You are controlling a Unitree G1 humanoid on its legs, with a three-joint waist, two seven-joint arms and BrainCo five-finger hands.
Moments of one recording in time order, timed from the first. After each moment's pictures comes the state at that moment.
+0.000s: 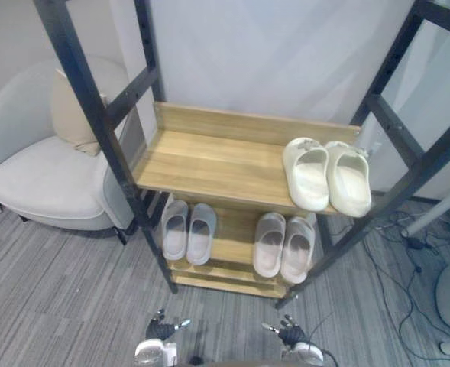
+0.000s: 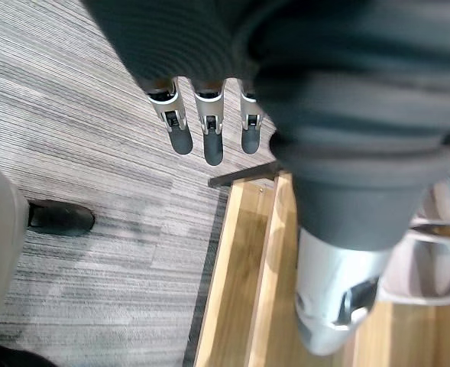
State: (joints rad) left arm 0.14 0.02 0.14 0.84 0.02 0.00 0.14; right arm 0.09 0.04 -0.03 0.93 0.15 -0.03 -0.10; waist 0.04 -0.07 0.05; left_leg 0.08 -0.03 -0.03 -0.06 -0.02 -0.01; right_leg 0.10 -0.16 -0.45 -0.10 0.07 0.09
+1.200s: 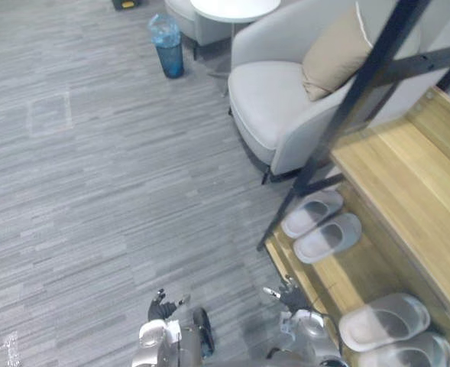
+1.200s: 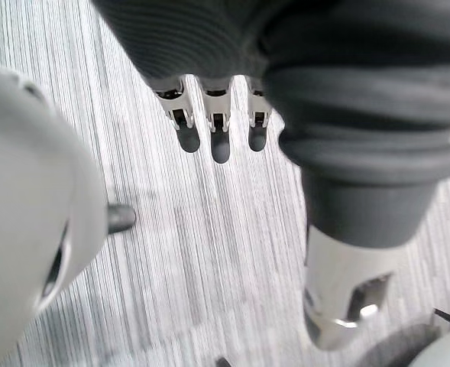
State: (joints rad) left arm 0.05 0.01 0.13 0.85 -0.03 -0.04 0.15; right arm 0.02 0.03 -0.03 0.83 0.13 -0.07 -0.08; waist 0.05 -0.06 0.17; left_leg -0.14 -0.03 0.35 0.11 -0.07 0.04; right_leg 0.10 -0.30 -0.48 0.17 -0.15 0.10
